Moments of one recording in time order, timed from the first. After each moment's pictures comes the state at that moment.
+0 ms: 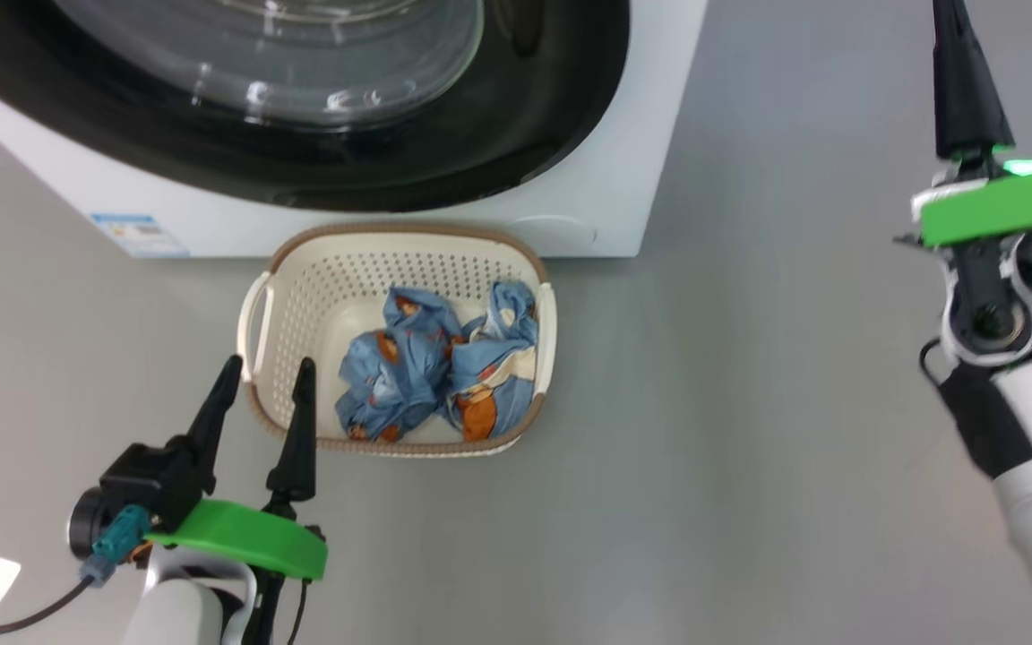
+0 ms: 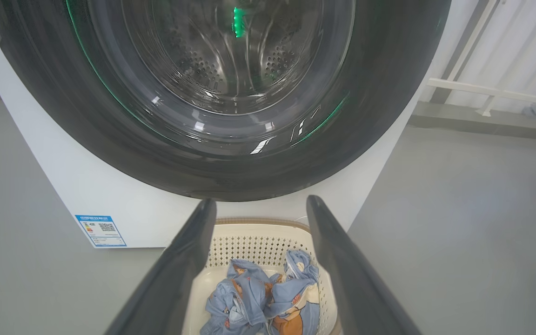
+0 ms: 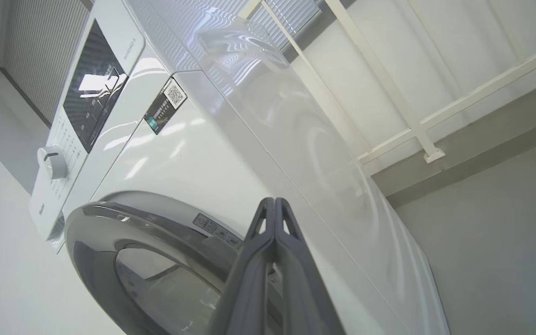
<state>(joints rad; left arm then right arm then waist) -0.26 0.03 -0.10 0.27 -0.24 -0.10 -0.26 -0.76 -0.29 0.18 0.39 1.03 0.13 -0.26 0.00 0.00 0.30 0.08</state>
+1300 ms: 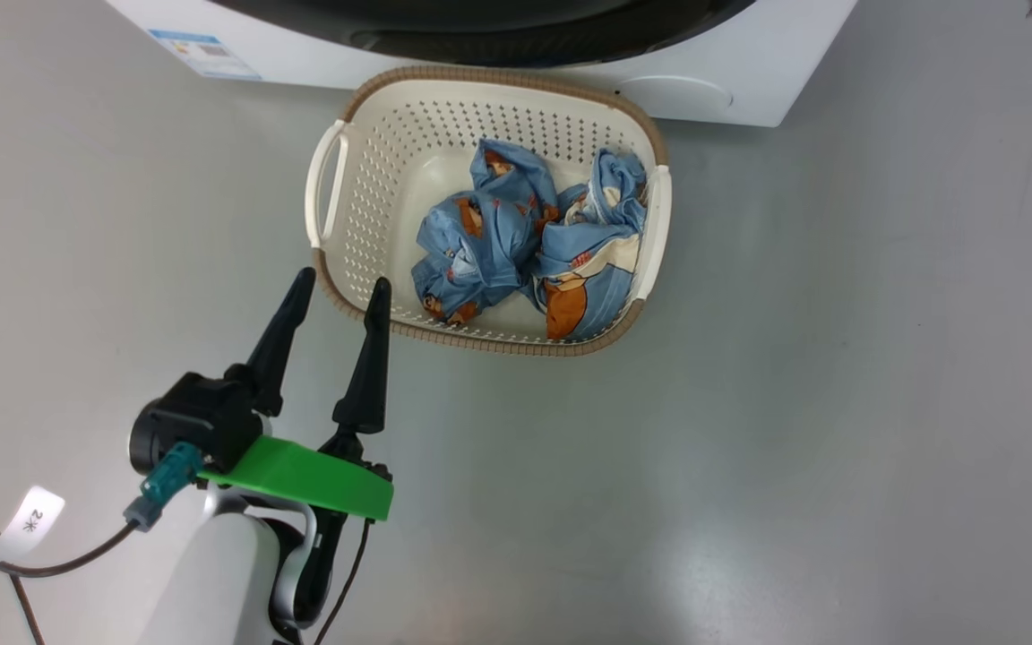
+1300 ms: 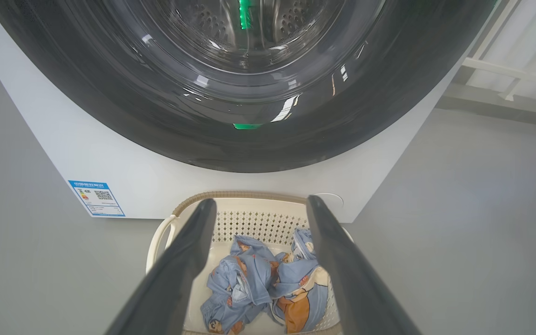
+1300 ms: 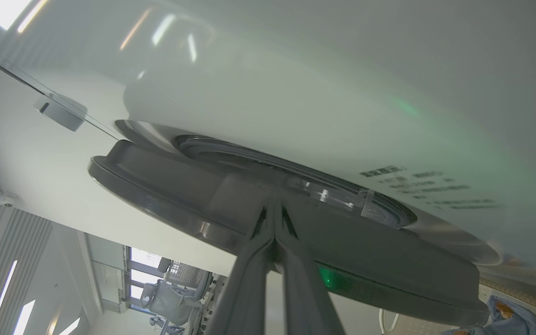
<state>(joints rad) -0.38 0.03 -0.26 0.19 -0.32 -0.05 -0.26 -1.25 -0.43 0.27 0.54 1.67 0.13 0.58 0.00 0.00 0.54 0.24</state>
